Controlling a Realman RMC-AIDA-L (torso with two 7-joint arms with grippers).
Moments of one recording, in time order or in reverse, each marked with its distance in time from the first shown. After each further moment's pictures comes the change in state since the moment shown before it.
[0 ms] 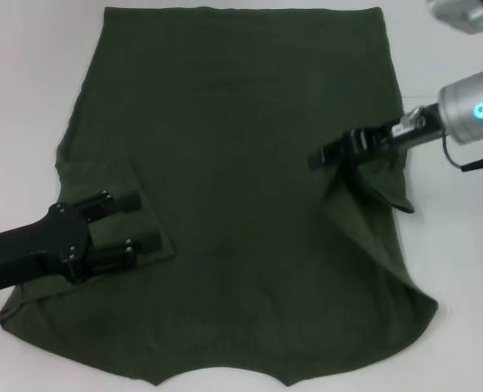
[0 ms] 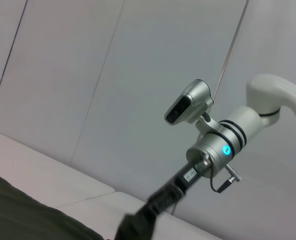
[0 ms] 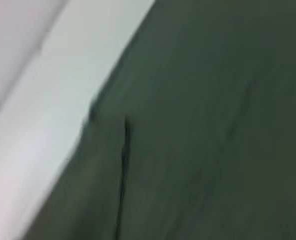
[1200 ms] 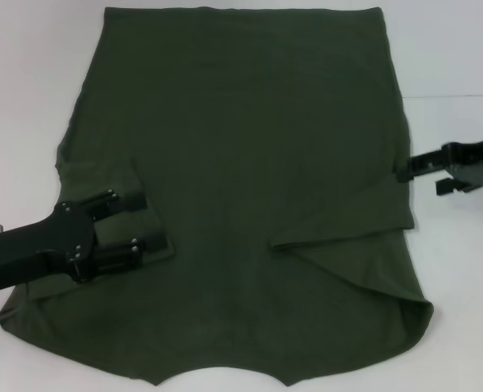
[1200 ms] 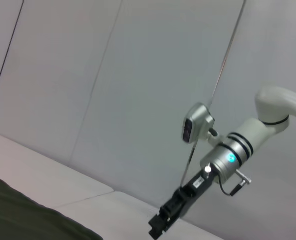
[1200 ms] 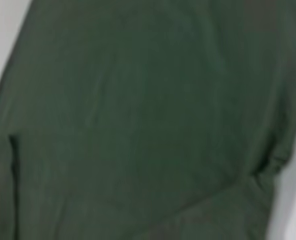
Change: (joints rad) left arm -0.008 -0.005 0.001 0.001 0.005 -0.006 0.004; right arm -0.121 -0.127 -0.040 0.032 -0.026 0.020 0.197
